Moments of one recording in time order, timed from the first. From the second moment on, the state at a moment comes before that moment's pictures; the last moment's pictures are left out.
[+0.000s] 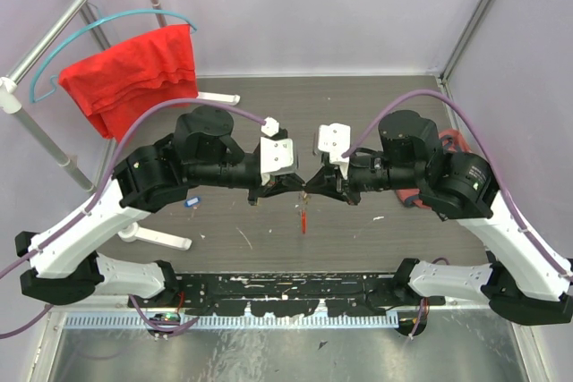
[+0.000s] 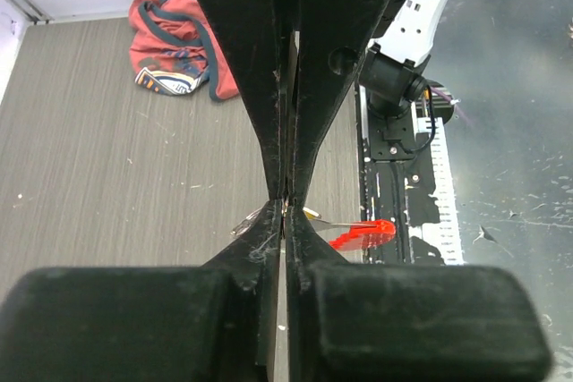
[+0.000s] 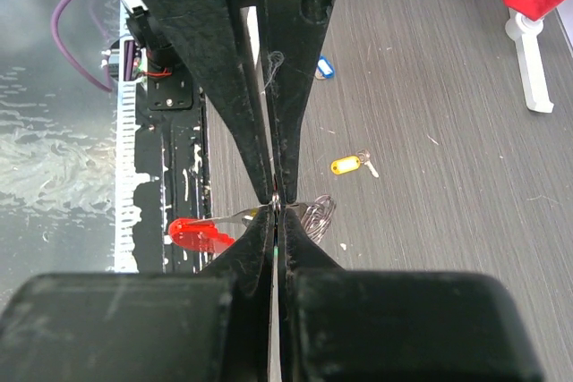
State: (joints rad) left arm -1.11 1.25 1.68 -0.78 0.38 0.29; right arm 0.93 1.08 1.64 -0.97 -0.44 -0.31
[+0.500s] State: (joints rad) left arm -1.11 1.24 1.66 -0.76 0.32 0.28; right arm 0.93 1.02 1.57 -0.87 -0.42 -0.26
